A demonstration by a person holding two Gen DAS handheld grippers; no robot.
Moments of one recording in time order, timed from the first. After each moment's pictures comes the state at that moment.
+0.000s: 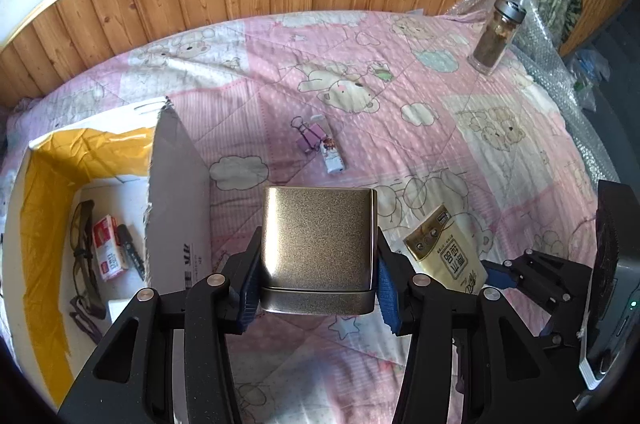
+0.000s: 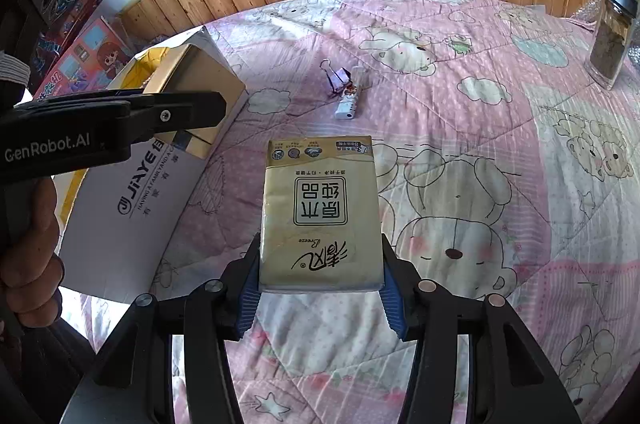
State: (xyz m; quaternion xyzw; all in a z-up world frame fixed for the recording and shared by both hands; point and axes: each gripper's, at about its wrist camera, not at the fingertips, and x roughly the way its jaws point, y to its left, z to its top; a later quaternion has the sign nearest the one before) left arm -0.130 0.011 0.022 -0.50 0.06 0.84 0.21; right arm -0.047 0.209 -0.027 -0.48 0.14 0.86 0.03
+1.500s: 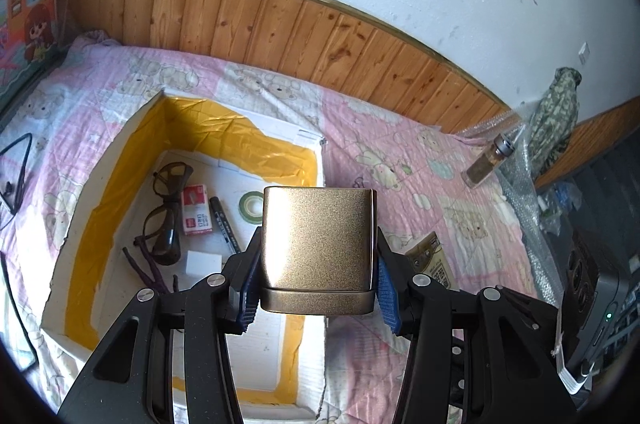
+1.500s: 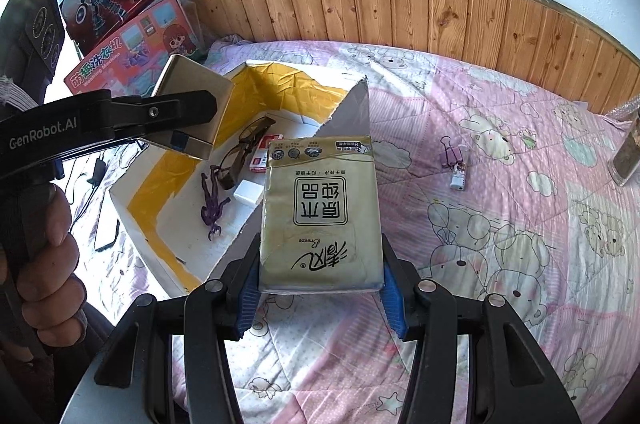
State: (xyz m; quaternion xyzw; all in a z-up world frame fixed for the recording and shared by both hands) left arm -0.076 -0.163 0.080 -0.42 -0.14 0.88 0.17; right arm -0.055 0.074 0.058 -0.44 0.05 0.90 -0.02
